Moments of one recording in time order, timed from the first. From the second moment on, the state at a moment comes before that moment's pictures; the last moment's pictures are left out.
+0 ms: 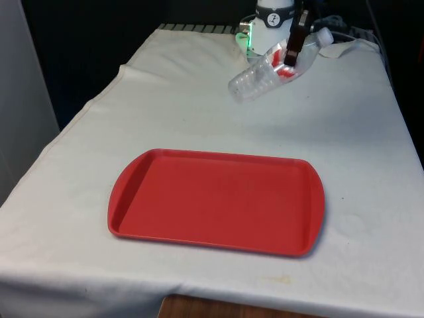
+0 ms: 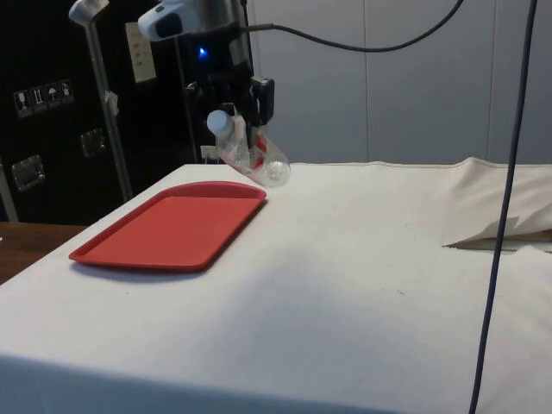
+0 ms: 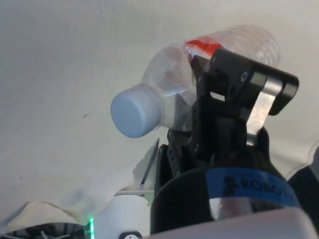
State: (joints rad) arm 0.08 0.10 0.10 -2.13 -0.27 2.16 -1.14
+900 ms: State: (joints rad) arm 0.08 0.08 0.06 -2.11 -0.06 2.16 -1.29
